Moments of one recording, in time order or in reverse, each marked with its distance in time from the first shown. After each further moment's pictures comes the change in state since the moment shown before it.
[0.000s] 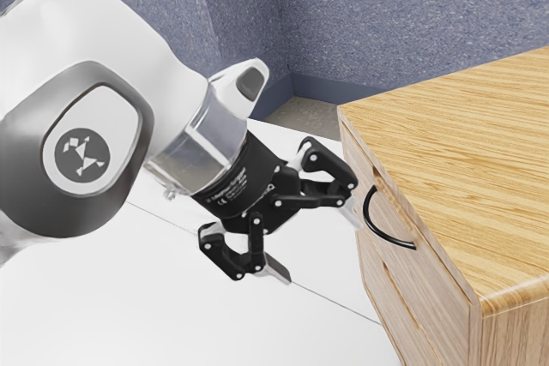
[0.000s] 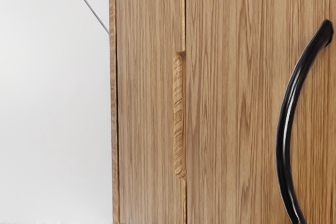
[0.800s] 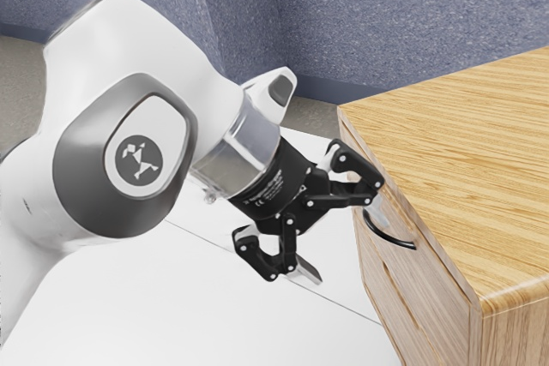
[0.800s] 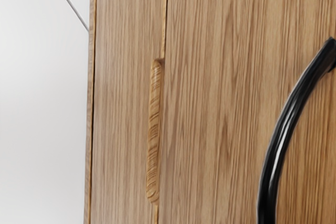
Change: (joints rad) arm 0.074 0.003 -0.085 0.010 -0.071 0.045 -0.028
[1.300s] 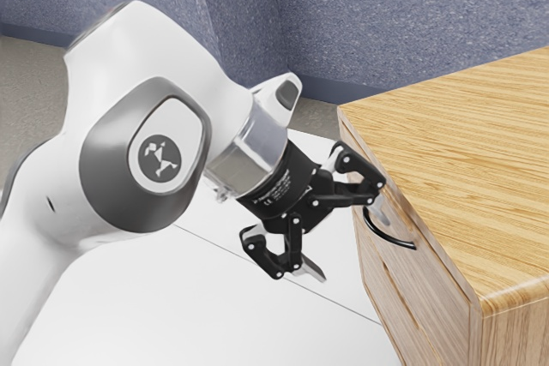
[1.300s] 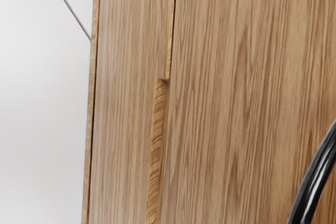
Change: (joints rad) arm 0.050 0.001 -0.036 -0.003 -0.022 0.006 0.006
